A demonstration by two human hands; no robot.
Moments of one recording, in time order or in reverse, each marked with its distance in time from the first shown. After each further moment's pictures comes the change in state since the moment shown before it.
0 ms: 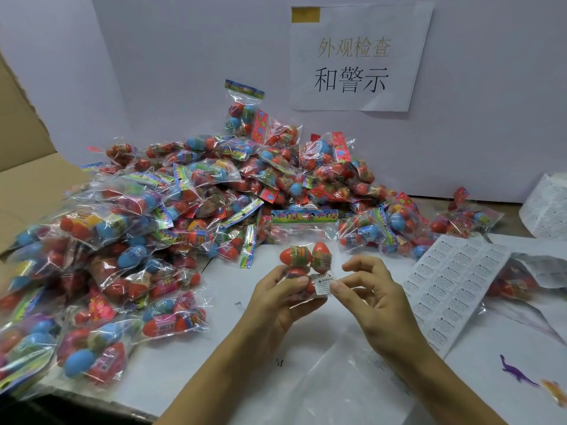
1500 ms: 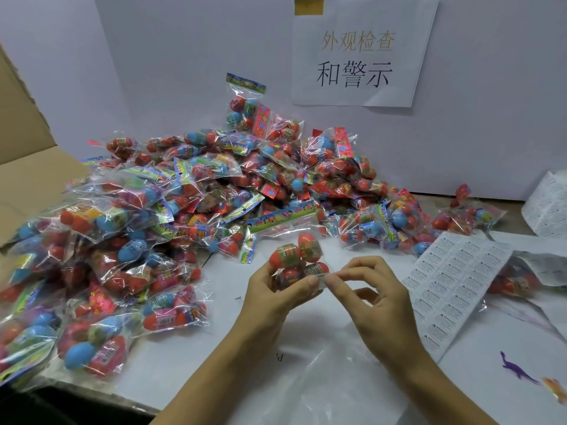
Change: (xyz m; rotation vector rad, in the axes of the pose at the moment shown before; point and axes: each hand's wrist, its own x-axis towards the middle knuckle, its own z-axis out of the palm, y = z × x) left_hand -0.005 0.000 0.002 0.158 0.032 0.177; right_hand -0.005 -0.005 0.008 0.017 0.123 -0.122
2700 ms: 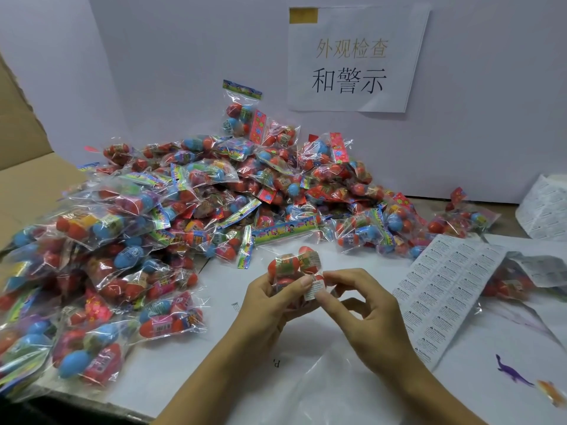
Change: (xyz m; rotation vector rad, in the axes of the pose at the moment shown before) left_hand 0.002 0.004 0.001 -0.055 -0.004 -0.147; right_hand -0.004 0.012 -0.001 0.052 -0.114 -0.031
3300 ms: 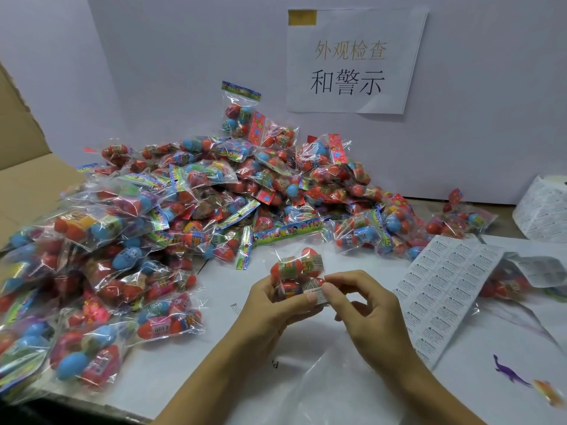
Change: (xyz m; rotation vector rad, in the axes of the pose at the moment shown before) left_hand -0.001 -0.003 -0.003 0.100 -0.083 0.001; right_hand 0.001 0.001 -0.002 -0.005 0.023 0.091
